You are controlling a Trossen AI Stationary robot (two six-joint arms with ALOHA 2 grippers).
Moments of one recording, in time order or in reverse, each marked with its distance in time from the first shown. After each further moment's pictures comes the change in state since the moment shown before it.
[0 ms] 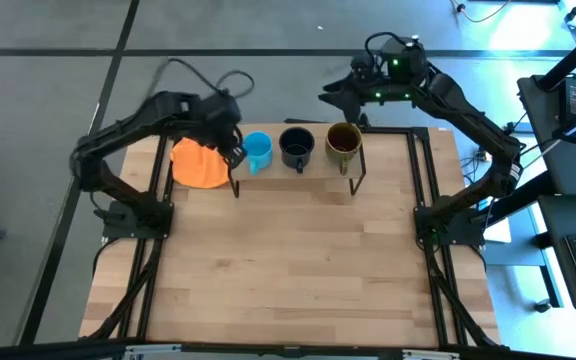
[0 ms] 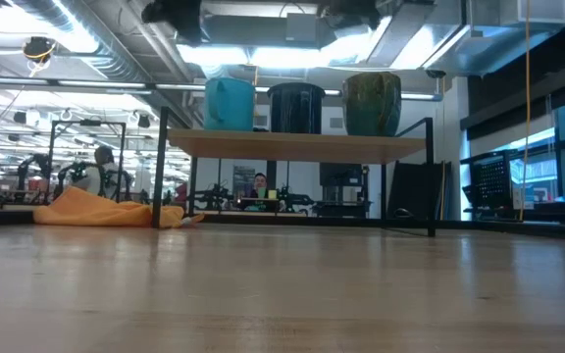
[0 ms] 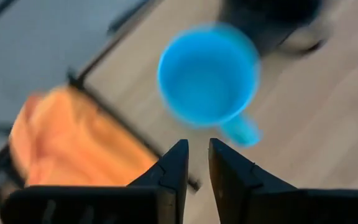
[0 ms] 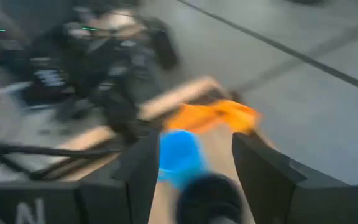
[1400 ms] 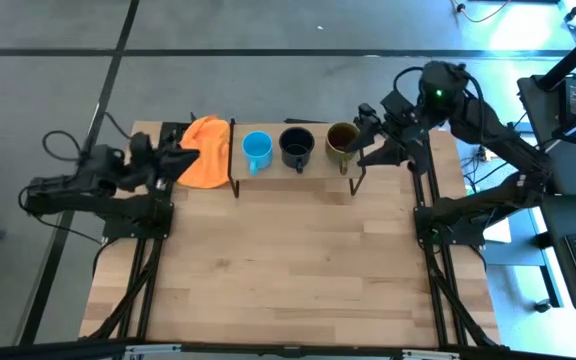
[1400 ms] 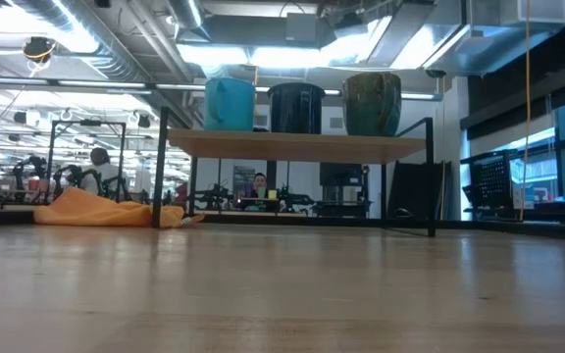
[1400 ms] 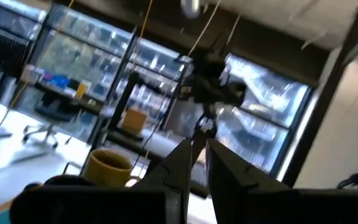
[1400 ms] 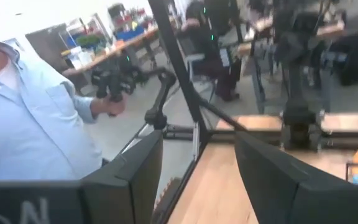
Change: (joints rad) left arm -0.290 -1.054 -1.146 1.516 0.018 -0.010; right arm 0.238 -0.218 -0.096 0.069 -0.527 -0.004
